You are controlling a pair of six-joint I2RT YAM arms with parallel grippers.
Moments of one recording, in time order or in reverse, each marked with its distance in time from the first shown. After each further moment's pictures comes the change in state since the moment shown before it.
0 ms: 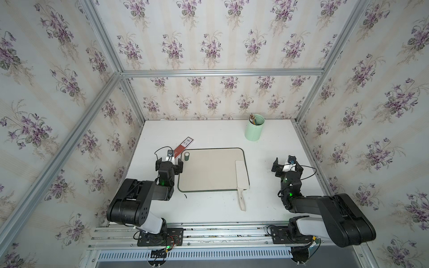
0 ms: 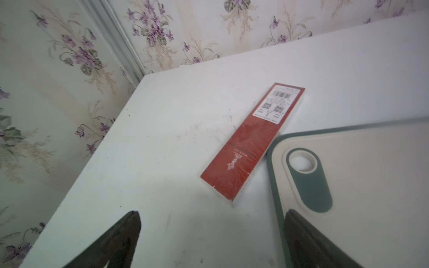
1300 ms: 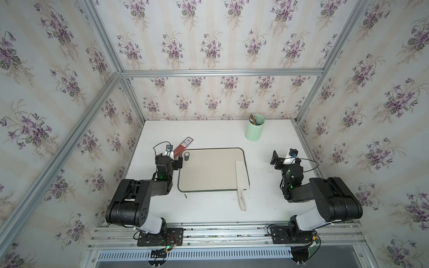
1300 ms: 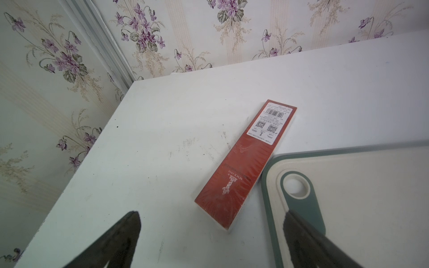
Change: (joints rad) left arm 0.046 -0.016 0.079 -0.089 0.088 -0.029; right arm -0.125 0.139 0.138 0.050 -0.279 0.077
